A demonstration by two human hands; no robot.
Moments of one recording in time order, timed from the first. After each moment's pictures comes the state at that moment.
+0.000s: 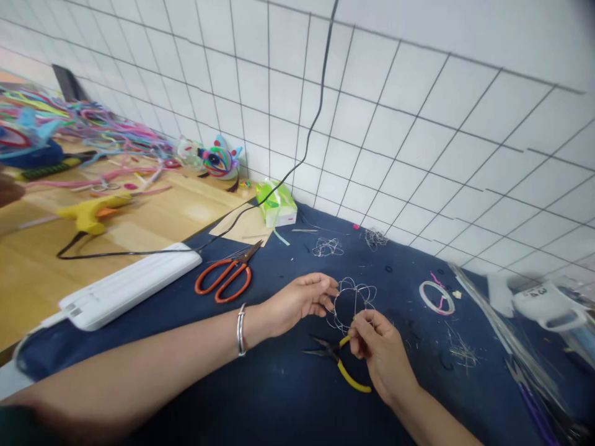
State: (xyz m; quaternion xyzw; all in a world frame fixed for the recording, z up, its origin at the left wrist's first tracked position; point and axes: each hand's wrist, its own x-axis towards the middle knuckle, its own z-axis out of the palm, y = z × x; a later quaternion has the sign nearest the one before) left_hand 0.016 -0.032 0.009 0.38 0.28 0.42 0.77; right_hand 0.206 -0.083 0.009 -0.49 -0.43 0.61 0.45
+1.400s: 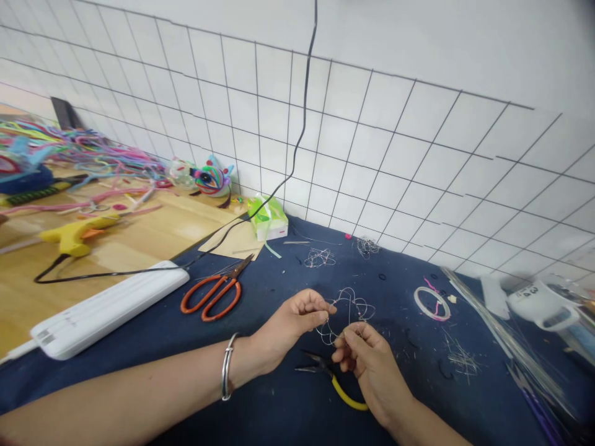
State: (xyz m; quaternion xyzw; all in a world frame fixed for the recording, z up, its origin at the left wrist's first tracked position) left_hand 0.033 -0.053 0.008 0.47 0.34 0.47 0.66; right_hand 0.207 -0.088 0.002 -0.45 -0.38 0.67 0.46
